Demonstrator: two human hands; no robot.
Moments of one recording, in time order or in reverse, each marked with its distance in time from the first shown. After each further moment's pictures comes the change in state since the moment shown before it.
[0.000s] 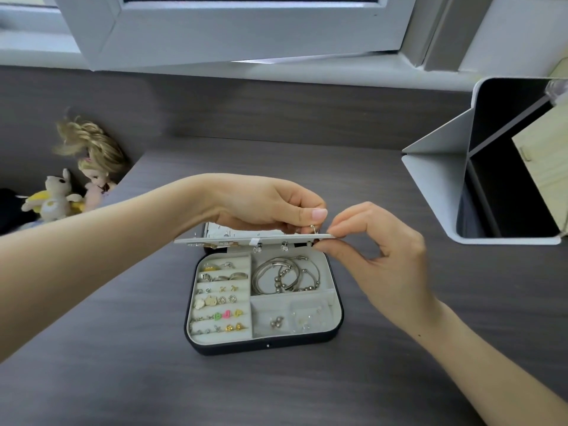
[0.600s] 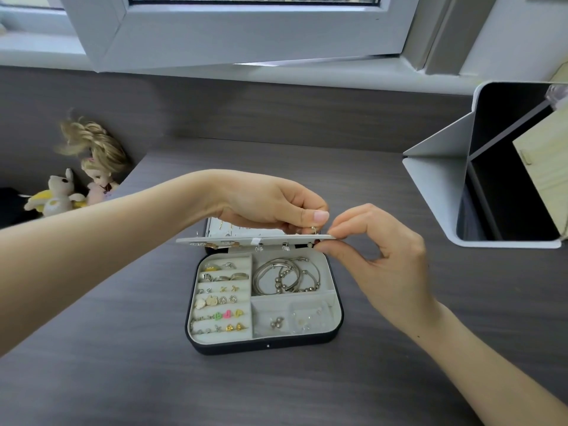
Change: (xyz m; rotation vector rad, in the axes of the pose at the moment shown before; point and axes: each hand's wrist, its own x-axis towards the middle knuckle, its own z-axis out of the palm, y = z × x) left_hand 0.003 0.003 -0.004 0.045 -0.025 -0.008; right_hand 0.000 0.000 0.000 -0.015 0.006 -0.005
